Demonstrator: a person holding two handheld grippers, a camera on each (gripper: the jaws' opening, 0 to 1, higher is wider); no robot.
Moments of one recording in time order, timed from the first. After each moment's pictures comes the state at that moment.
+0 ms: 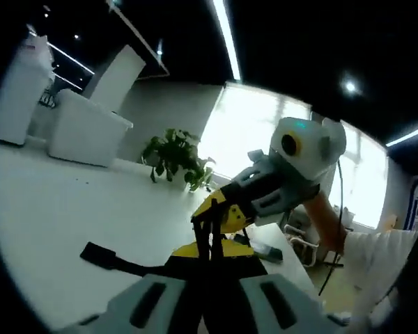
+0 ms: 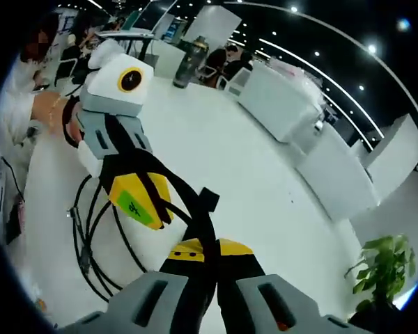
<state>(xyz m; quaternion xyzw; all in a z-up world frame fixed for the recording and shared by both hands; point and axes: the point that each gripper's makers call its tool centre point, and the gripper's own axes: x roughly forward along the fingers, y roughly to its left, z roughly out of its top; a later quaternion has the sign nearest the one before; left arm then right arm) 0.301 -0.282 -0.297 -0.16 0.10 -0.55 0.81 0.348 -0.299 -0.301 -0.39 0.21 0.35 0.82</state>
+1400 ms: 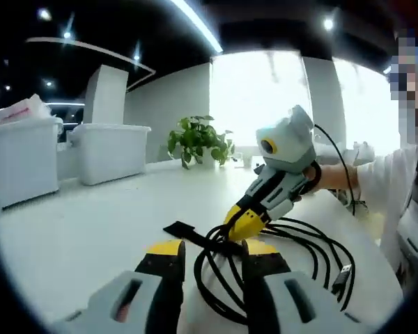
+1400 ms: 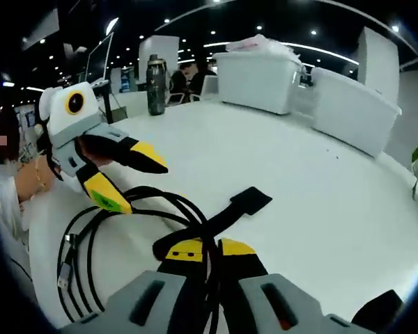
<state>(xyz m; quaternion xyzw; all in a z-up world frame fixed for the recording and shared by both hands) 0.320 -0.164 -0.328 0.05 0.05 -0.50 0.86 0.340 -0.222 -0.368 -0.13 0.22 0.35 0.90</state>
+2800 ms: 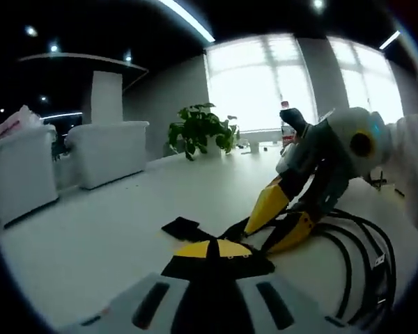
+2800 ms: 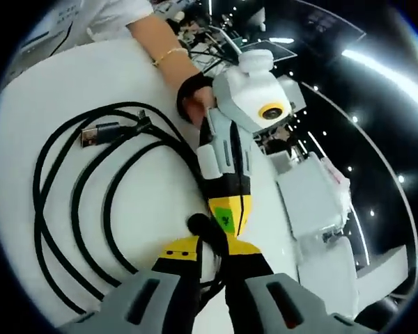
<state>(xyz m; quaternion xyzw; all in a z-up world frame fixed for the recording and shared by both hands) 0.340 -0.200 -0.362 0.09 0.06 -0.50 0.86 0.304 -0.194 -0.368 -0.54 -0.08 0.46 0.70</state>
